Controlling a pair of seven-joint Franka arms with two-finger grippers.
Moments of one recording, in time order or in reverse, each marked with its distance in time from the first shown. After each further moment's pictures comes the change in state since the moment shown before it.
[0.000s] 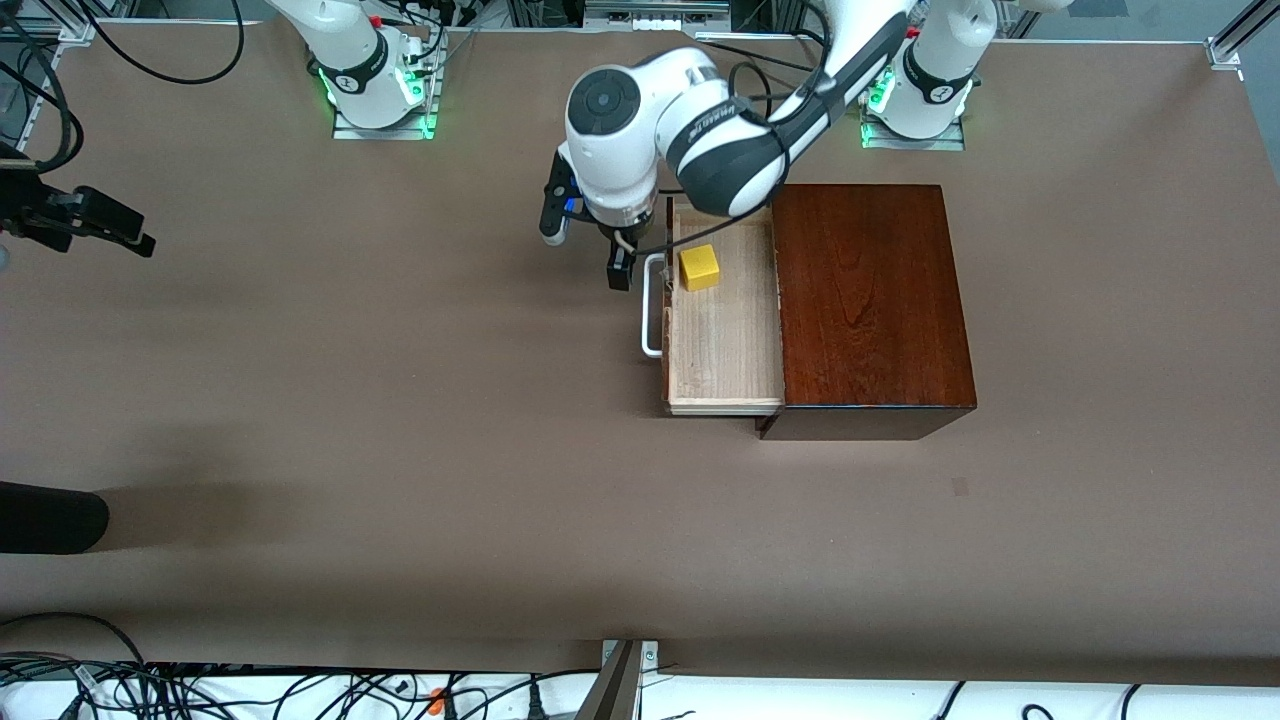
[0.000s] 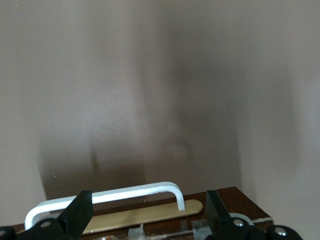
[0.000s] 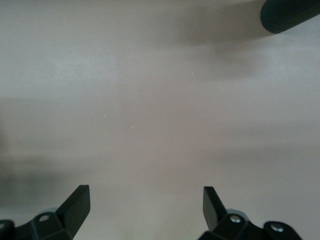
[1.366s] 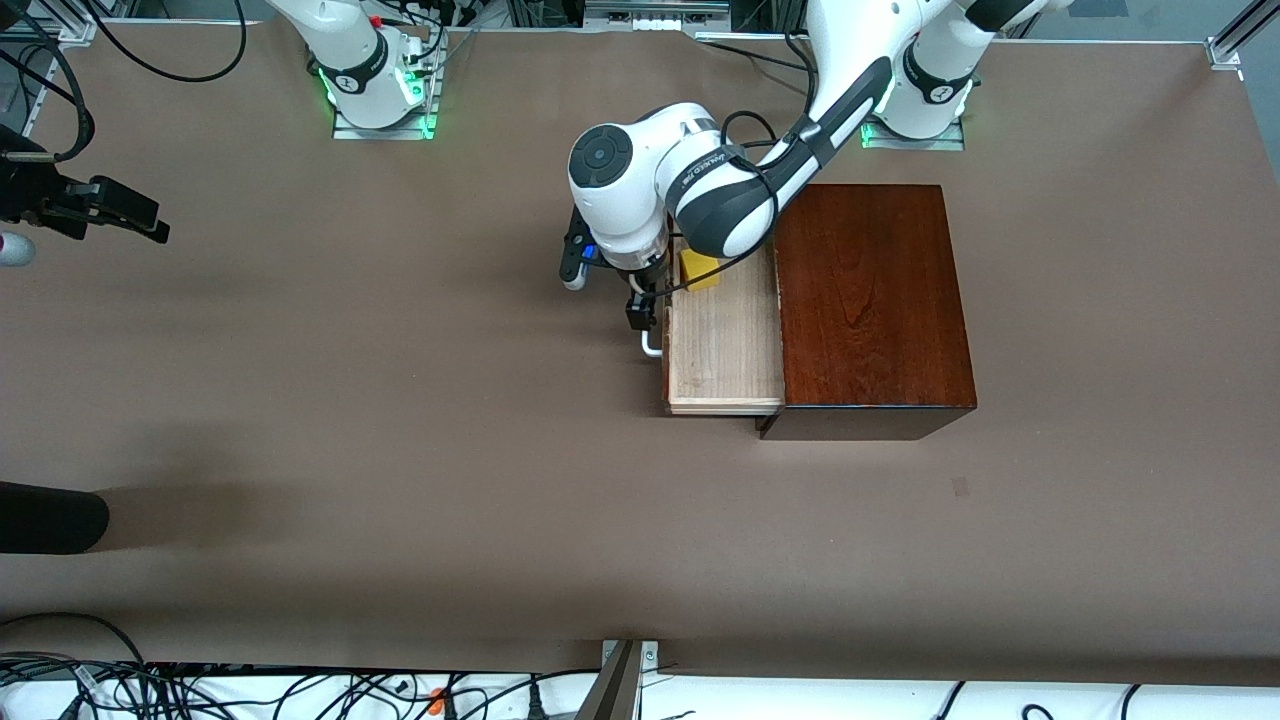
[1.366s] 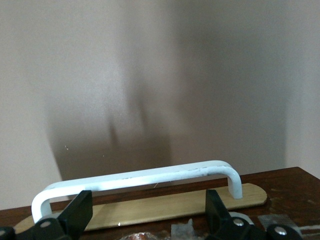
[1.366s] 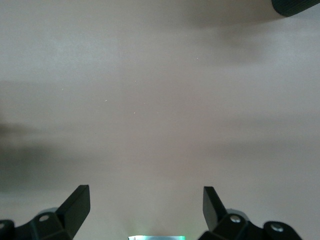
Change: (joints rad) left arm -0.002 0.069 0.034 0.032 0.131 -0.026 -0.023; right arm -0.002 -0.003 0.020 -0.008 -0.001 -0.045 -0.001
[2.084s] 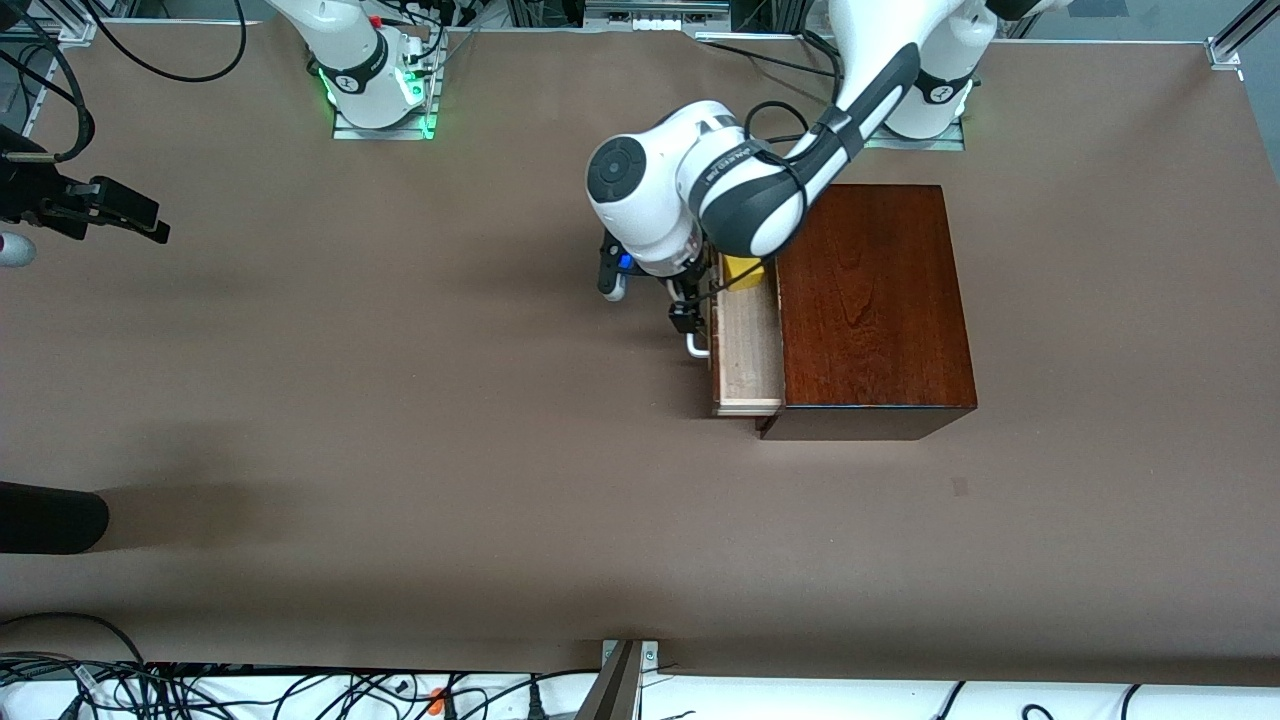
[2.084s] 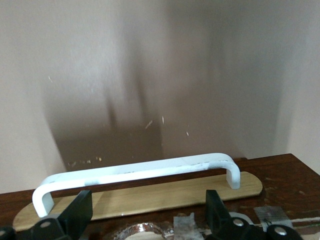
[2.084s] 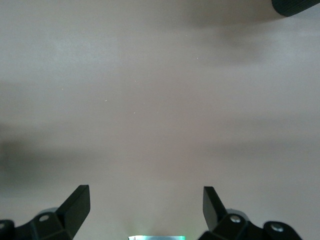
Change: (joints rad) left arm 0.056 -0.057 0.006 -0.052 0.039 -0.146 -0.002; right arm 0.000 0.000 0.000 0.000 0.000 0.000 0.001
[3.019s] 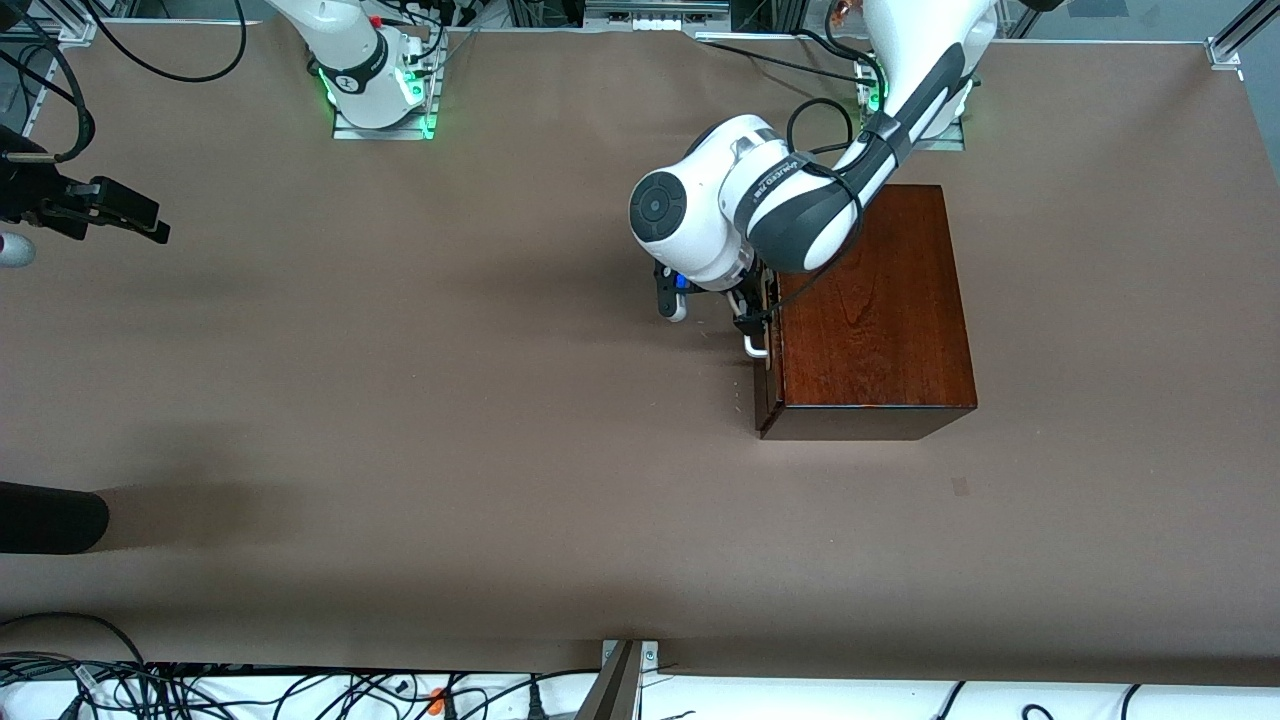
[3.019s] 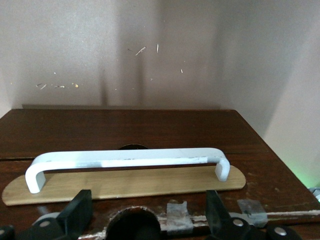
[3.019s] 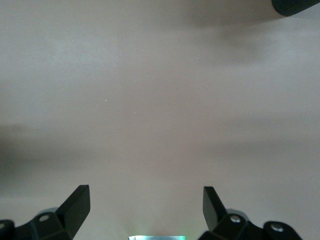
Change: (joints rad) left arm 0.065 -0.035 -0.001 -0.035 0.001 -0.160 -0.111; right arm 0.000 0.001 0.000 0.000 0.000 0.000 0.001
